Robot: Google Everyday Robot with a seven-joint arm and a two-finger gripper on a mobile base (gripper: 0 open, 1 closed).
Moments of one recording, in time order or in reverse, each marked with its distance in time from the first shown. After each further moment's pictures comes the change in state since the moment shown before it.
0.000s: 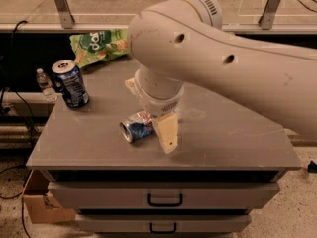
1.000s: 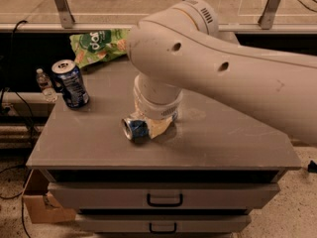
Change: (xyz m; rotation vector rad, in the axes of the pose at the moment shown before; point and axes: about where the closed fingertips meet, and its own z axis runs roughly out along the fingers) arm 0.000 0.004 0.012 -0.008 0.003 -0.002
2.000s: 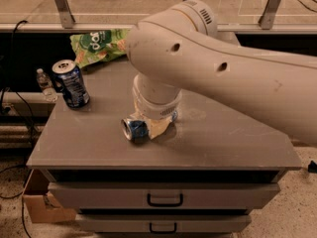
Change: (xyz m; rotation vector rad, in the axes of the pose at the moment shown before) arm 0.001 0.000 0.002 -0.002 -0.002 0.002
